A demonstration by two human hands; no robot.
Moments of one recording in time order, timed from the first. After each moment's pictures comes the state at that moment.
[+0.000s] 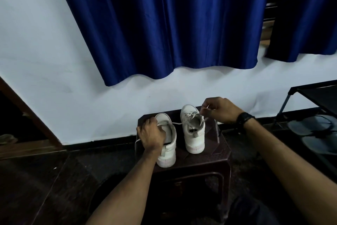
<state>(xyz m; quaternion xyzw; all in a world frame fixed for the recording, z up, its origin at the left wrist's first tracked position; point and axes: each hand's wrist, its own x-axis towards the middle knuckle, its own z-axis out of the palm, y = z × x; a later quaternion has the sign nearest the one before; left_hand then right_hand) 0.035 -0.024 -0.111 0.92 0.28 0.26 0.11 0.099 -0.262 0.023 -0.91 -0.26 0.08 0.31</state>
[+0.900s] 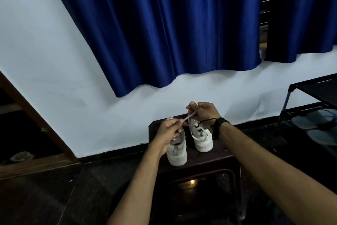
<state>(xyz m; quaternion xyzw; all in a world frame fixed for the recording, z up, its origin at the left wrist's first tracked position) -0.017 -0.048 -0.027 0.73 0.11 0.05 0.67 0.060 -0.189 0.002 -0.71 -0.06 0.12 0.69</state>
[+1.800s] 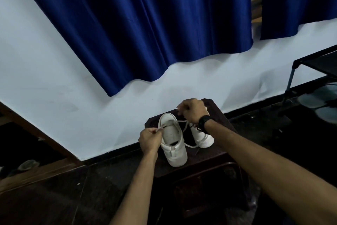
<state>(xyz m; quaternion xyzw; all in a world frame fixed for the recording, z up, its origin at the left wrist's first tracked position) 0.004 -0.012 -0.076 0.78 0.38 0.20 0.46 0.095 -0.169 -0.036 -0.86 -0.17 0.01 0.48</state>
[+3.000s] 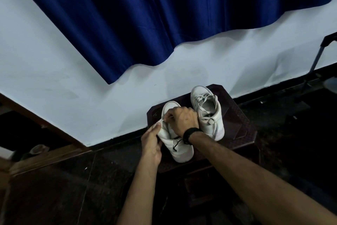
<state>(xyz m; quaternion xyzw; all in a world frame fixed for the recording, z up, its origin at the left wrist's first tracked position) 0.013 0.015 -0.133 0.50 0.33 0.16 0.79 0.079 -0.098 -0.102 -0.92 -0.22 -0.07 0.33</state>
